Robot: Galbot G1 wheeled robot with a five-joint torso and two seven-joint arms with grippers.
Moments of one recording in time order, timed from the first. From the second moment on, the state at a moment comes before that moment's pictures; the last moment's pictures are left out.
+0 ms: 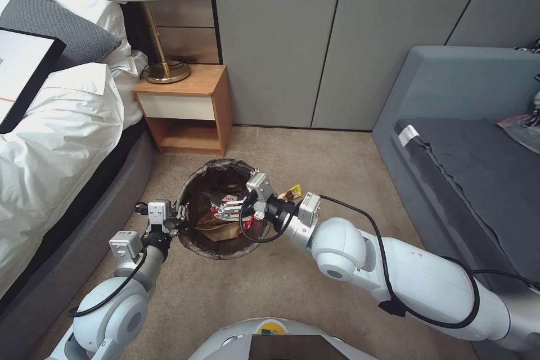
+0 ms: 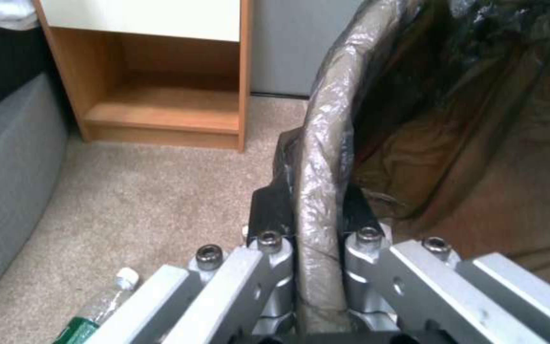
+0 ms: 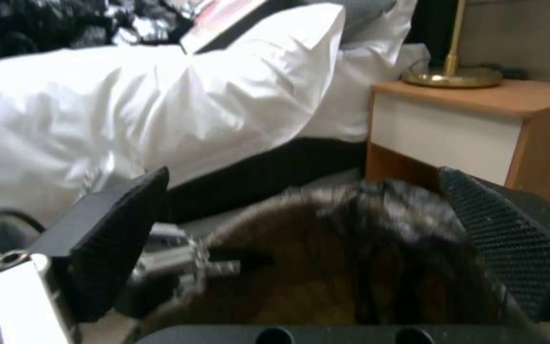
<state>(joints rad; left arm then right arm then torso) 1.69 -1.07 -0.58 -2.35 -0.63 0.32 -0.25 -0.59 0.81 -0.55 2.19 0.79 -0.09 0.18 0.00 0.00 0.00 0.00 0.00</state>
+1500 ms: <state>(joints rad) 1.69 -1.10 -0.59 -2.32 -0.61 0.31 -0.24 -1.64 1.13 0.42 2.34 0.26 -0.10 0.30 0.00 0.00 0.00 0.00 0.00</state>
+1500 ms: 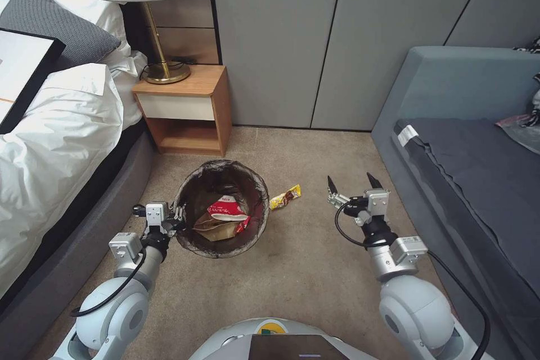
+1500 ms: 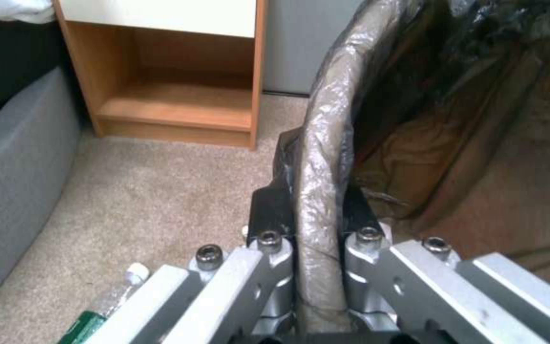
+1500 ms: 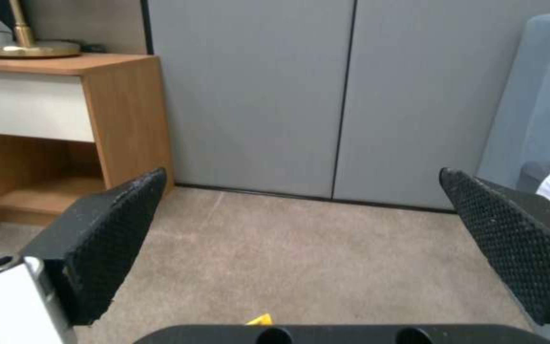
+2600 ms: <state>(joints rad) 1.69 -1.09 -0.59 -2.32 -0.62 0.30 -0.24 -1.66 1.17 0.41 2.33 0.22 -0.07 0.30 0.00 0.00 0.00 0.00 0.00</state>
